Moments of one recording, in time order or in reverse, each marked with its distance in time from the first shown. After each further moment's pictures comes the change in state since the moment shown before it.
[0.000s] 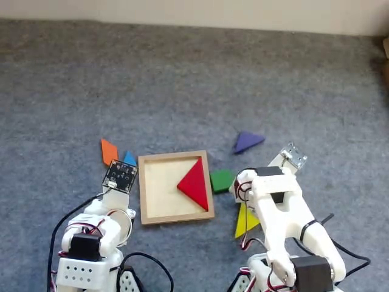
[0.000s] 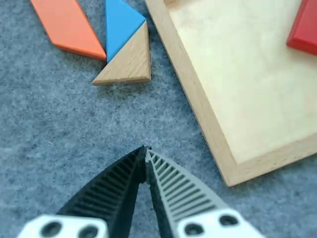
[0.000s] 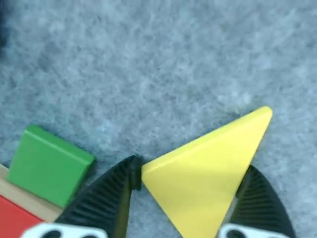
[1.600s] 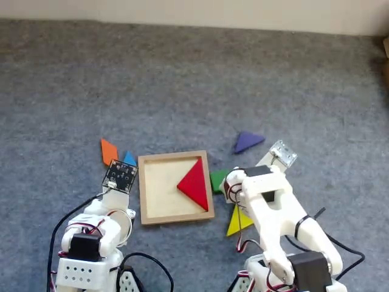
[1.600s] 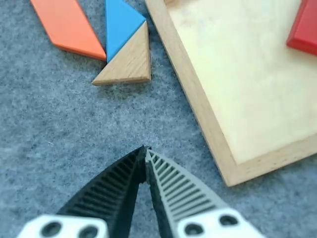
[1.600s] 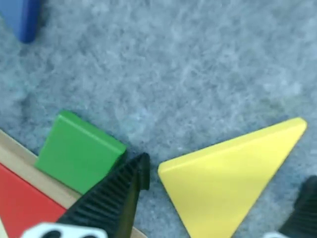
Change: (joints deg) left arm 0.0 0.0 0.0 0.0 0.0; right arm -5.9 0.7 -0.3 -1.7 -4.9
